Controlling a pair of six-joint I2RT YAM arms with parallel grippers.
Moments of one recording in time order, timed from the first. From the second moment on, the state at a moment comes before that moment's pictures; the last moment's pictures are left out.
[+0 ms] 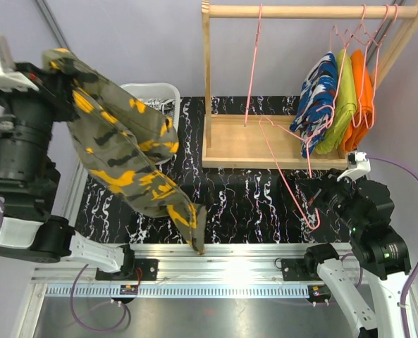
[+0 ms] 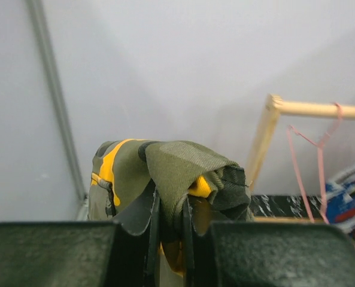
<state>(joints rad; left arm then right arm) -1.56 1.20 2.09 0.36 -1.33 1.19 0.21 0.47 1.01 -0.81 -0.19 0.55</state>
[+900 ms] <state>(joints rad) -0.32 1.62 2.29 -0.40 -0.60 0.34 0.21 0.53 1.08 -0.84 -0.20 0.54</state>
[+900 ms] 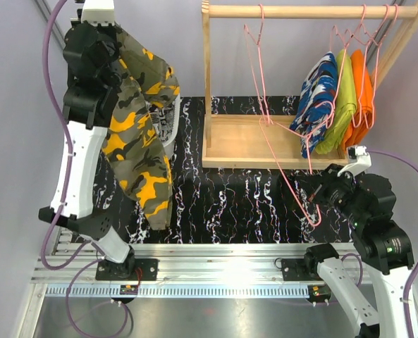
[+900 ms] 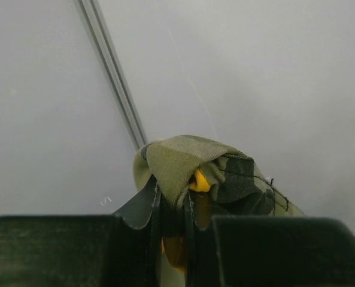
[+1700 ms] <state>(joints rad) -0.21 1.78 2.18 -0.77 -0.62 0.04 0.21 0.47 0.95 -0.84 -0.26 0.53</state>
